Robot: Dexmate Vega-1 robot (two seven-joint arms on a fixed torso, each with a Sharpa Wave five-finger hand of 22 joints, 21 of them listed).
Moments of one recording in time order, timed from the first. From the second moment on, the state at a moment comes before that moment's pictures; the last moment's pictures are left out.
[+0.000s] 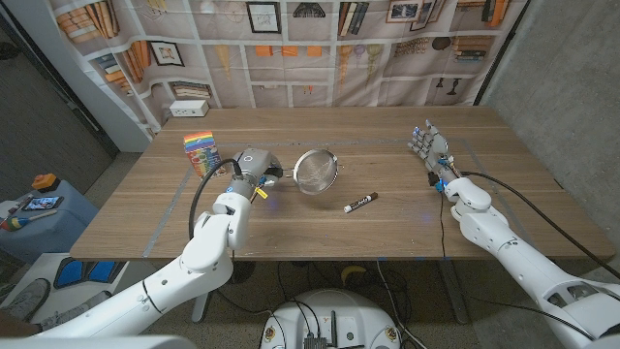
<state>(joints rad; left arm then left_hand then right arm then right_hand) 1.07 0.80 0.63 -2.17 0.98 0.77 0.03 0.98 0.03 0.38 -0.17 0.17 0.95 -0.14 0.21 0.17 0.98 -0.21 0.19 0.17 0.54 -0.05 0.18 0.17 0.32 -0.04 0.19 0.17 -0.80 -0.51 -0.34 -1.13 0.66 0.35 0.09 0.07 0.10 0.33 -0.05 0.20 0.17 -0.02 0.19 0.17 0.17 0.00 0.19 0.19 0.04 -0.01 0.22 0.31 0.27 0.00 0.19 0.16</state>
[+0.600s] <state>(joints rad) 1.01 0.81 0.68 -2.20 1.01 0.83 -0.14 0.98 0.03 0.38 -0.17 0.17 0.96 -0.14 0.21 0.17 0.98 -0.21 0.19 0.17 0.53 -0.05 0.18 0.17 0.31 -0.04 0.19 0.17 -0.82 -0.52 -0.34 -1.16 0.67 0.35 0.09 0.07 0.10 0.33 -0.05 0.20 0.17 -0.02 0.19 0.17 0.17 0.00 0.19 0.19 0.04 -0.01 0.22 0.31 0.27 0.00 0.19 0.16</state>
